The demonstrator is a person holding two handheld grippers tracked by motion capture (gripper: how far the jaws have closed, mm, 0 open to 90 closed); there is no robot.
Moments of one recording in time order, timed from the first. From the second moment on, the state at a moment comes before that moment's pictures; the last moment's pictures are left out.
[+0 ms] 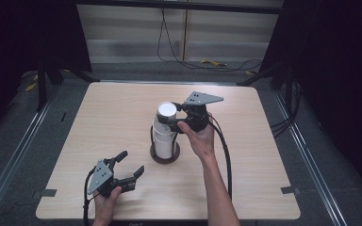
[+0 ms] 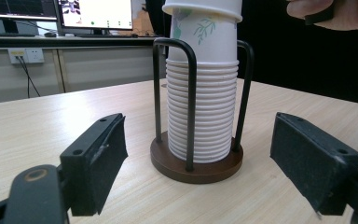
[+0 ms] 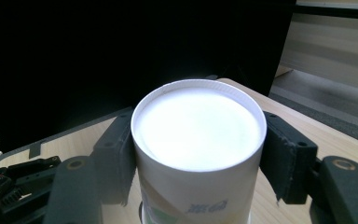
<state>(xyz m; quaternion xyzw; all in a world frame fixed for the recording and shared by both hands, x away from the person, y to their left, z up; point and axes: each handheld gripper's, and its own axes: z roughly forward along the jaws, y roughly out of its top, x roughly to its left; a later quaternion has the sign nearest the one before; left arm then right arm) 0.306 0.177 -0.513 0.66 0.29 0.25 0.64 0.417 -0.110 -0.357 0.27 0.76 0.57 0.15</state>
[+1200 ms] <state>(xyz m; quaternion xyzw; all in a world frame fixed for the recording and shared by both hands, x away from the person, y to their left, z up) 0.307 0.177 -0.513 0.67 0.30 0.25 0.64 0.395 -0.139 -0.341 0.27 0.70 0.64 0.16</state>
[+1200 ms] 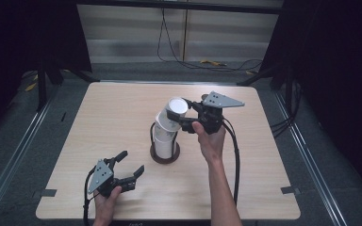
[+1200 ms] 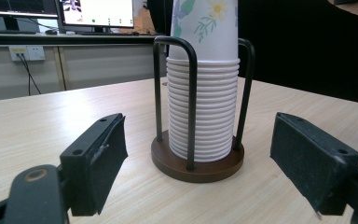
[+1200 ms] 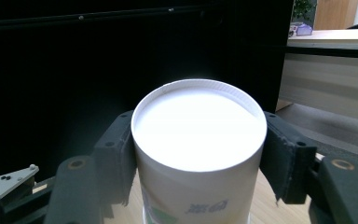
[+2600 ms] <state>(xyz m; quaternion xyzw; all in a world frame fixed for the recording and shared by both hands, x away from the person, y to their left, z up) 0.314 0.165 -0.504 0.70 0.27 0.17 0.63 0.350 -0.194 -0.380 0.29 0.70 0.64 0.14</state>
